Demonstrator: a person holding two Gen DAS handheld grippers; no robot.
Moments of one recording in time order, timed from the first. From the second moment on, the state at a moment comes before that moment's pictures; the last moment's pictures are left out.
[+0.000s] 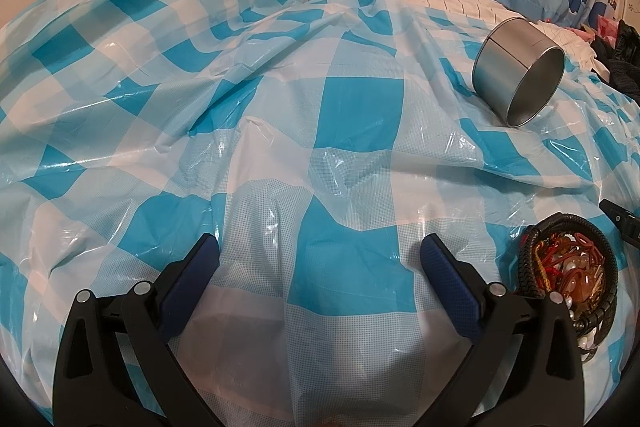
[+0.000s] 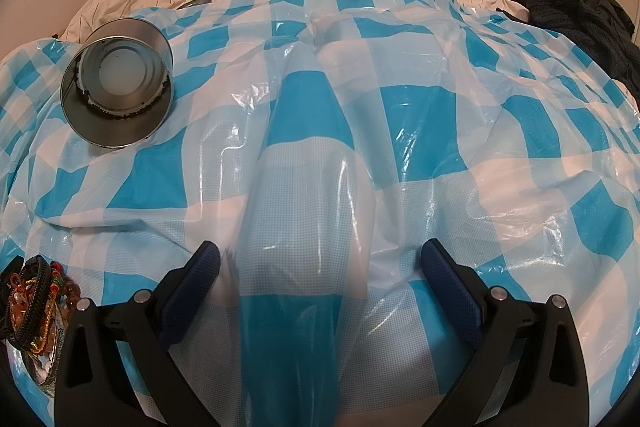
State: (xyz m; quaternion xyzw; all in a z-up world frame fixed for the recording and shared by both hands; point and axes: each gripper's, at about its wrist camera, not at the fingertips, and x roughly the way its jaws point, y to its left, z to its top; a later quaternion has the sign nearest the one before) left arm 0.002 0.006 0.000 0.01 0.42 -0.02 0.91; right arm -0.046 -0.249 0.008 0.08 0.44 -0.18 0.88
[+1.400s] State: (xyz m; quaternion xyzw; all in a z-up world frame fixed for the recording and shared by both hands) left arm 0.001 0.024 0.035 -0.05 0.40 -0.06 0.91; right arm -0.037 -0.255 0.009 0.09 0.46 -0.18 0.86
